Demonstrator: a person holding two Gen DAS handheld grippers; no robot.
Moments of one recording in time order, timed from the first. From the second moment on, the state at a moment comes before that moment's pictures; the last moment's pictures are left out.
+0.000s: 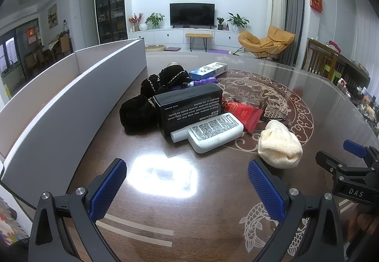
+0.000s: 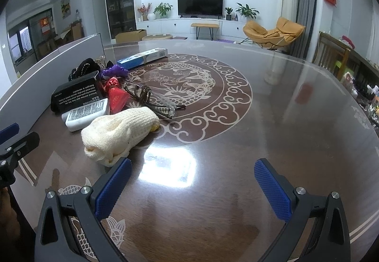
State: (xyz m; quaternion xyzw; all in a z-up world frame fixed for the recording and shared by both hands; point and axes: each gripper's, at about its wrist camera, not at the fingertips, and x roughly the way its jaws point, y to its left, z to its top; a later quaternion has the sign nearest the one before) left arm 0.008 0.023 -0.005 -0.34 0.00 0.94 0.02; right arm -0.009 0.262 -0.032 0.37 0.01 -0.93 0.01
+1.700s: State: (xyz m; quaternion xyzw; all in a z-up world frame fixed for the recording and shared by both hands) left arm -0.010 -0.001 -0.030 -0.41 -0.01 0.91 -0.01; right arm -0.057 0.207 -0.039 0.42 -0.01 -0.89 0.14
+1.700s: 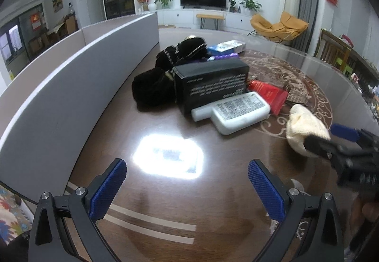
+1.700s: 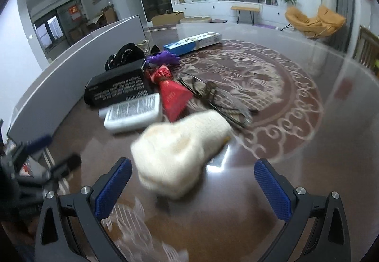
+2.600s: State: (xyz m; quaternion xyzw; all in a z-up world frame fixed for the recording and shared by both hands) left arm -0.013 0.019 -0.047 -0.45 0.01 0.90 0.03; right arm -0.049 0.256 -0.054 0.44 0.05 -0.89 0.11
